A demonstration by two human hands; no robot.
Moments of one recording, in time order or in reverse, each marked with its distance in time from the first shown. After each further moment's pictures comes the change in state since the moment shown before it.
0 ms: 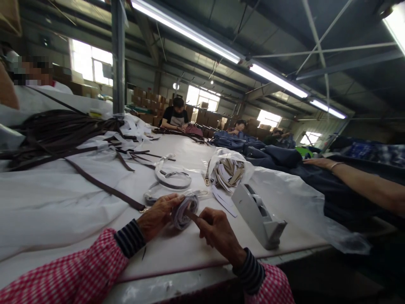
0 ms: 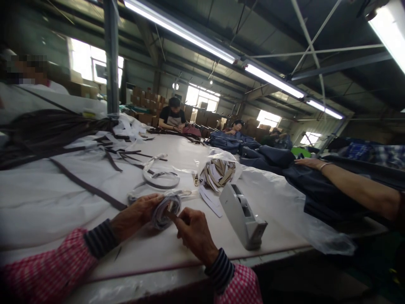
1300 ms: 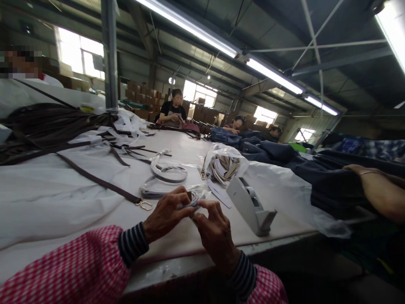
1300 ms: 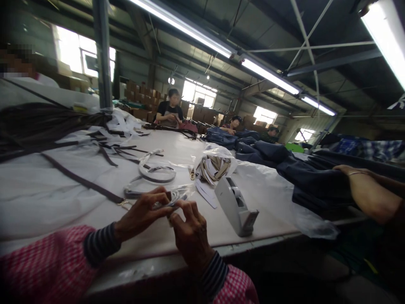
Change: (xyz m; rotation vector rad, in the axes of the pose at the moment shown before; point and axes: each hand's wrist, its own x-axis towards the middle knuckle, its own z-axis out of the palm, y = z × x) left_hand -0.013 0.002 0.034 0.927 0.007 0.469; right_hand -0.028 0.013 0.009 -0.646 0.420 -0.892
